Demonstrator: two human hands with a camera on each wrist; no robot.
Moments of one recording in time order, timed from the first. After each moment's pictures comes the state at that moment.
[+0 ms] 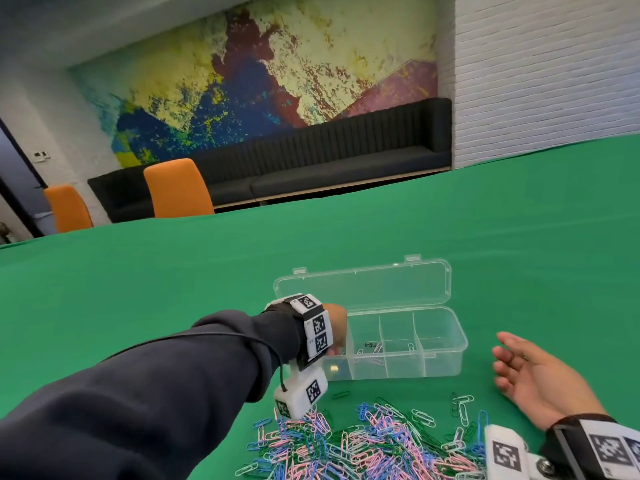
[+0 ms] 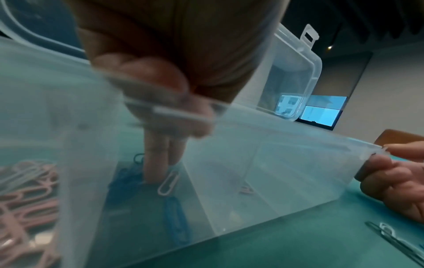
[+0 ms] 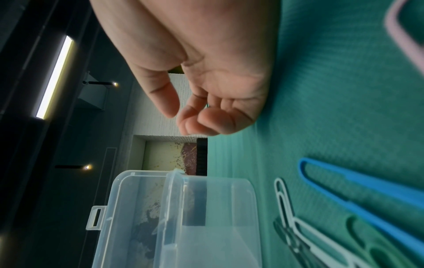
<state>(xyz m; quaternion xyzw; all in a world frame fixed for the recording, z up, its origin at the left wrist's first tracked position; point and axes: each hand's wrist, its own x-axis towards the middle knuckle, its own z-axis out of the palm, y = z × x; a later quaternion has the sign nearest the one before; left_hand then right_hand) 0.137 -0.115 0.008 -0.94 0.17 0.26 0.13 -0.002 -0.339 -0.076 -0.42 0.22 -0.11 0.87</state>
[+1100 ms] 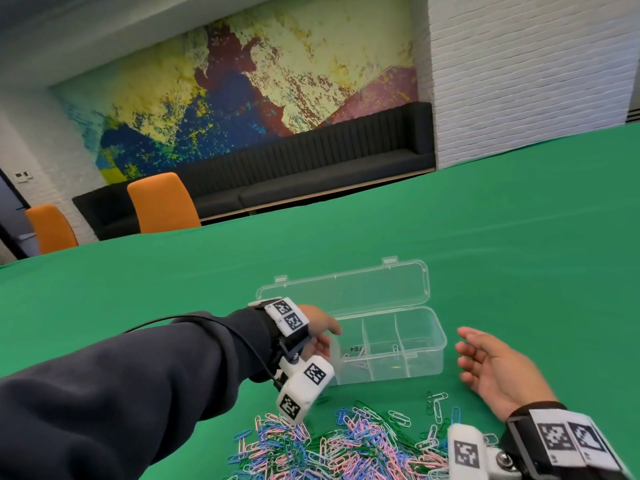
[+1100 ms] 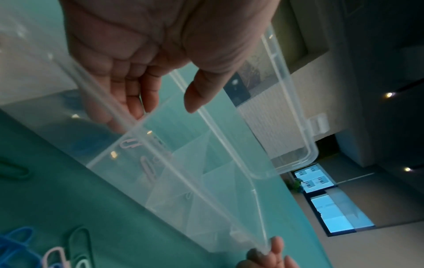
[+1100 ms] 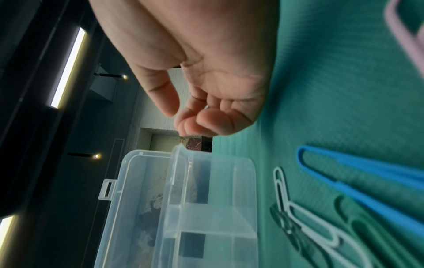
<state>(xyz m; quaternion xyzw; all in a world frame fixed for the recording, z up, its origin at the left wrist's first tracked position) 0.122 -0.121 0.013 -0.86 -0.11 0.35 -0.36 -0.004 -0.329 -0.070 -0.45 0.22 -0.11 0.86</state>
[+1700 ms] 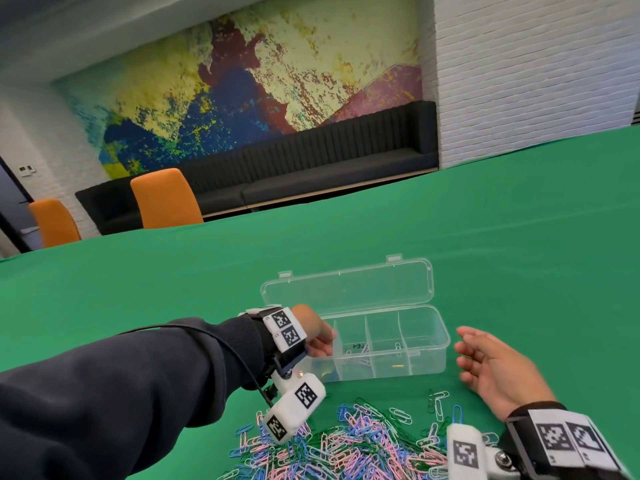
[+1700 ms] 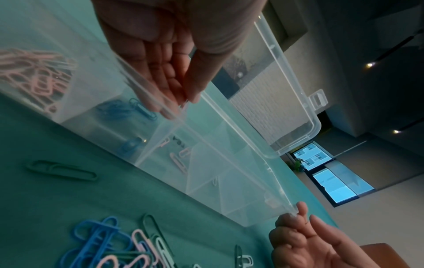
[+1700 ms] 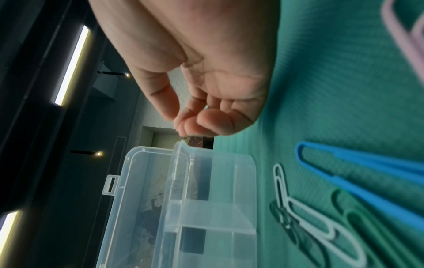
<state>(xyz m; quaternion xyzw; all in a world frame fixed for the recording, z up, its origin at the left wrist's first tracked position) 0.123 -0.108 0.011 -0.89 -0.07 0.29 -0.36 -0.008 -0.323 -0.062 -0.46 0.23 -0.10 0.85</state>
